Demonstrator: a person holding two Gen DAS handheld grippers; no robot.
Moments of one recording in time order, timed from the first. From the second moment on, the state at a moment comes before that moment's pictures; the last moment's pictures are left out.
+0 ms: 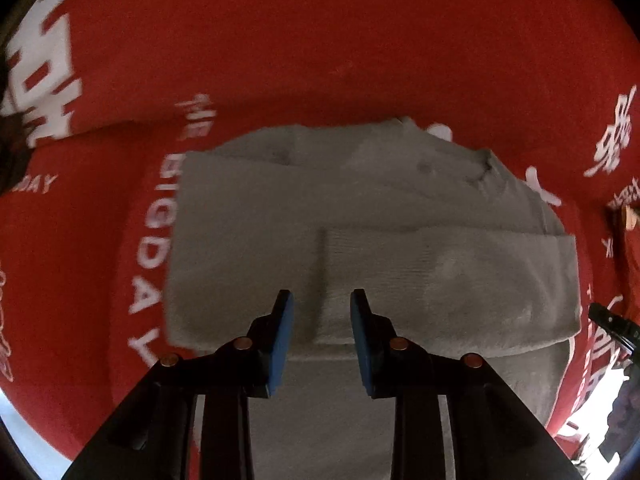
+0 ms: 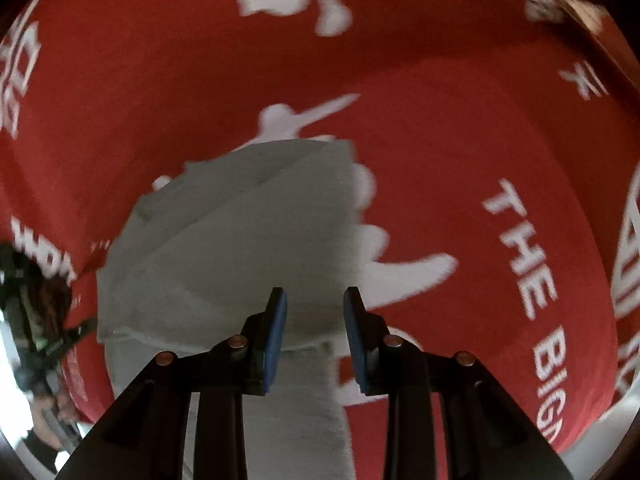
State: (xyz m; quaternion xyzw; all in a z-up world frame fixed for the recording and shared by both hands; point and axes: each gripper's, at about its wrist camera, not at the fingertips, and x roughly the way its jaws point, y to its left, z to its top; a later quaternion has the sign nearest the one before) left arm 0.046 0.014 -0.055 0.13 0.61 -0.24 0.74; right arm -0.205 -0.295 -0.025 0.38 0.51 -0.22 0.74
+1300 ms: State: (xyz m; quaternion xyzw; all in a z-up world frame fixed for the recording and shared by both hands) left arm -0.015 0.018 -0.027 0.22 0.62 -0.20 0.73; right arm -0.244 -0.246 -0.004 0.42 0.54 -0.20 0.71
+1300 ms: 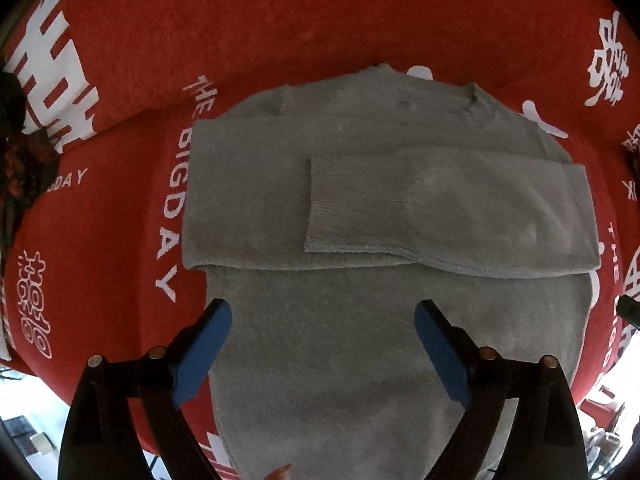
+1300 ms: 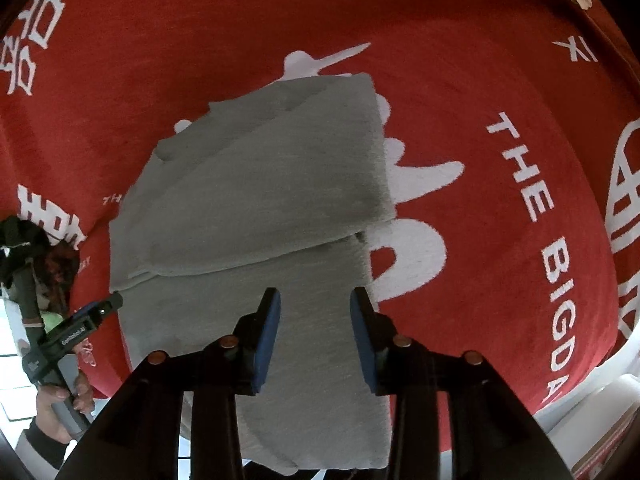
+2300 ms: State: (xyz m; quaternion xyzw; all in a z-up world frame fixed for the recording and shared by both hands) left arm -0.059 0.019 -0.027 0.21 0.65 -0.14 0.71; right arm -0.251 -0.252 -0.015 0.42 0.57 -0.13 0.70
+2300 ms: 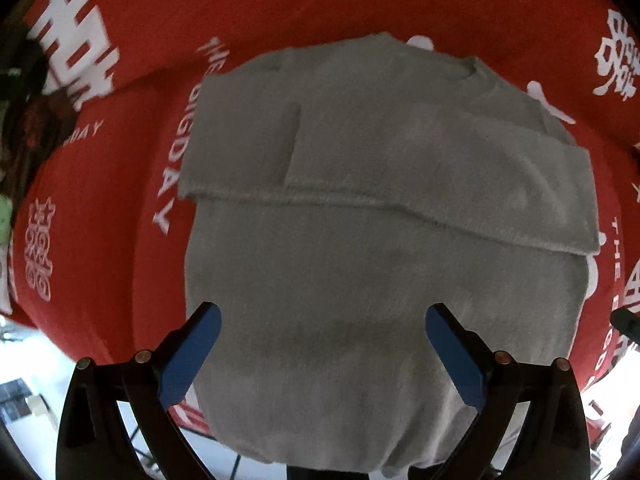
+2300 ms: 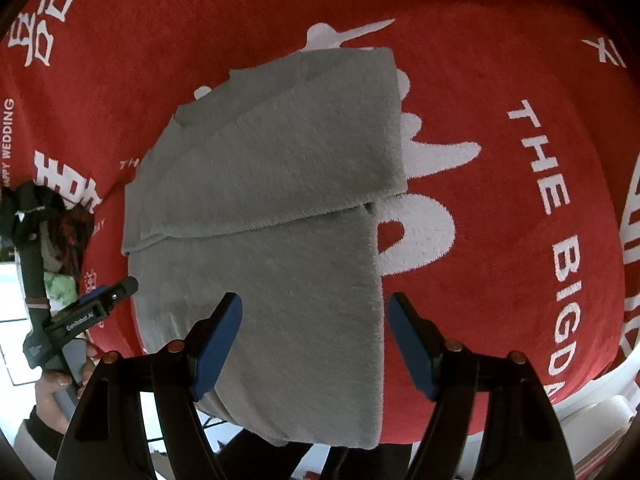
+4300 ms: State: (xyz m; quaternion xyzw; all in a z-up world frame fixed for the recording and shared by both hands) left arm -0.168 0.196 -0.075 -0.01 0.70 -0.31 0.64; right arm -0.373 -0.092 -0.090 0.58 0.50 0.01 0.64
